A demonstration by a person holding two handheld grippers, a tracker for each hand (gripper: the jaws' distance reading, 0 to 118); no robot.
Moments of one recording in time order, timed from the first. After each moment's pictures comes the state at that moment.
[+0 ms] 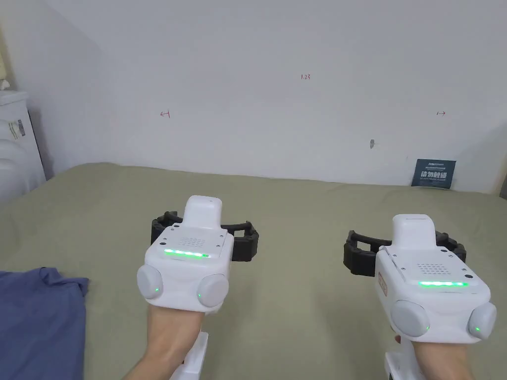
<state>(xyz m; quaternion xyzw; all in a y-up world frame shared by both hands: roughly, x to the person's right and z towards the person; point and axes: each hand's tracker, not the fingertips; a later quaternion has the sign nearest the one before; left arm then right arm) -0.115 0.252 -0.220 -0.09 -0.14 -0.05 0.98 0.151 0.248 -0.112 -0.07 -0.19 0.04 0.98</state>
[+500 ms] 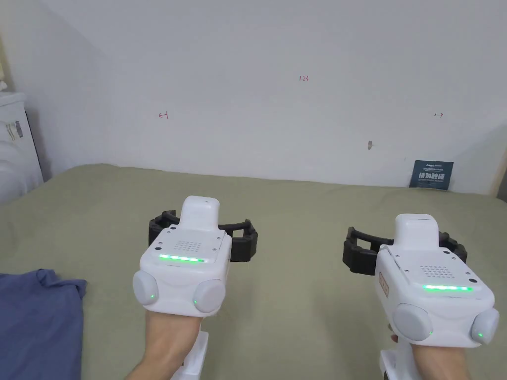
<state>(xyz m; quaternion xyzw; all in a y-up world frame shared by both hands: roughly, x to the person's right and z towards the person) -0.117 0.253 -0.216 -0.07 -0.15 -0.04 0.99 0.152 0.252 -0.106 -0.04 -0.18 0.02 0.98</state>
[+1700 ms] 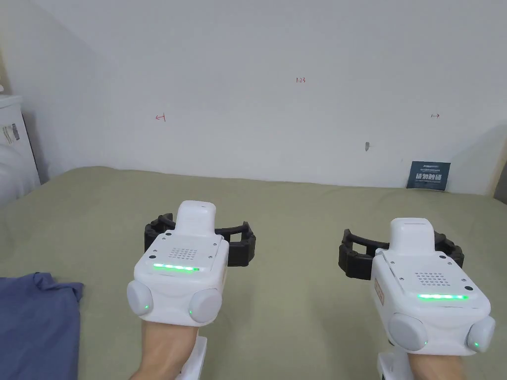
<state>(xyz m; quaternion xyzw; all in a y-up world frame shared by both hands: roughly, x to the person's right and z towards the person) -0.118 0.254 -0.206 -0.06 -0.16 -0.03 0.99 0.148 0.250 -0.101 -0.03 -0.18 0.04 0.98</state>
